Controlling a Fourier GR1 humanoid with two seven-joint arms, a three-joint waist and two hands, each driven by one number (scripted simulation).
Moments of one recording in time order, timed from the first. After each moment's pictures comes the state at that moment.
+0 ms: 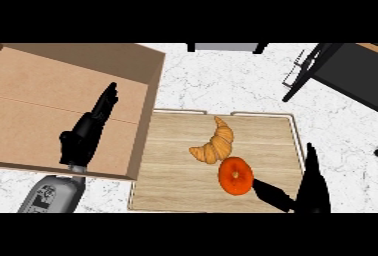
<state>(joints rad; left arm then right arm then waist) -0.20 0.29 -0.21 -1.50 0.05 0.14 0.05 0.16 -0.17 0.40 -1.84 0.78 -0.55 1.00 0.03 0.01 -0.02</state>
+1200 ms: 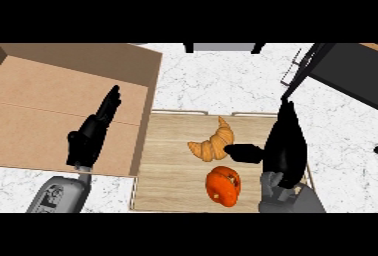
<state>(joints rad) -0.20 0.25 -0.19 -1.46 0.03 0.14 0.03 -0.25 -0.01 0.34 -1.76 1.04 -0.19 1.25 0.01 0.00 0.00</state>
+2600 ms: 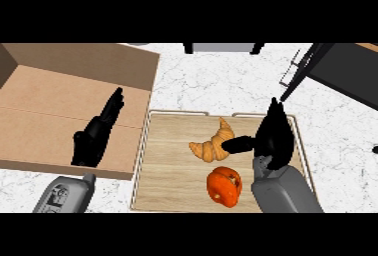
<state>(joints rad) -0.20 0.21 -0.18 -1.42 0.01 0.12 0.02 -0.33 -0.01 0.30 -1.55 0.97 -0.20 1.24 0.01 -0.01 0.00</state>
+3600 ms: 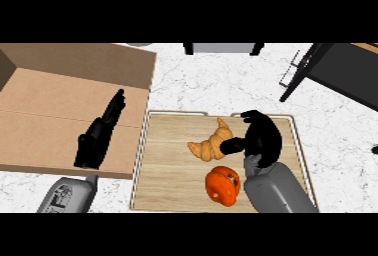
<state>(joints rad) -0.19 0.19 -0.17 -1.41 -0.03 0.12 0.00 -0.36 -0.02 0.35 -1.45 0.88 -0.24 1.25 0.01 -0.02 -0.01</state>
